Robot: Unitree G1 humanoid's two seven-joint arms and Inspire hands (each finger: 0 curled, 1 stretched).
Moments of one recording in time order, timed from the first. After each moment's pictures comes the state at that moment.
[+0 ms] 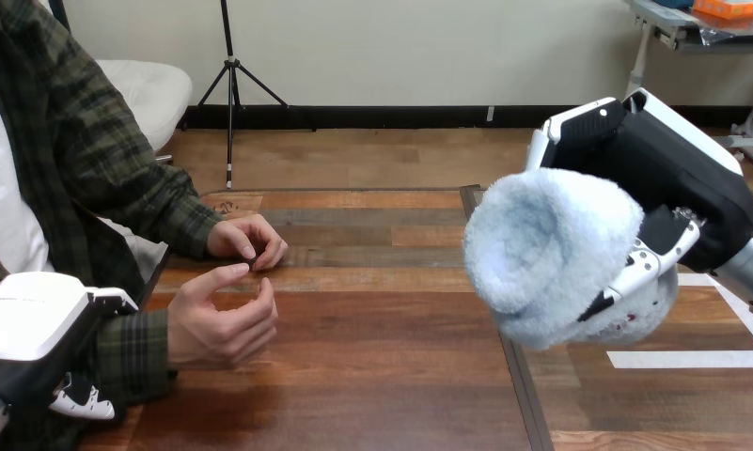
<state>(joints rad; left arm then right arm) 0.03 0.83 0.00 0.44 0.83 -0.47 0.21 -0.37 -0.49 -0.17 0.28 0.48 -0.39 1.04</state>
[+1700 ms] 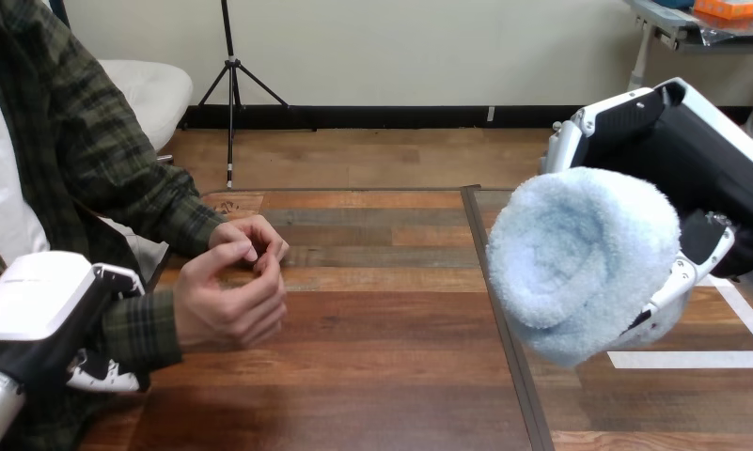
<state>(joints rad) -0.01 0.81 -0.05 0.44 0.71 -0.49 0.23 -0.34 -0.47 -0.21 0.21 0.58 -0.39 1.09</state>
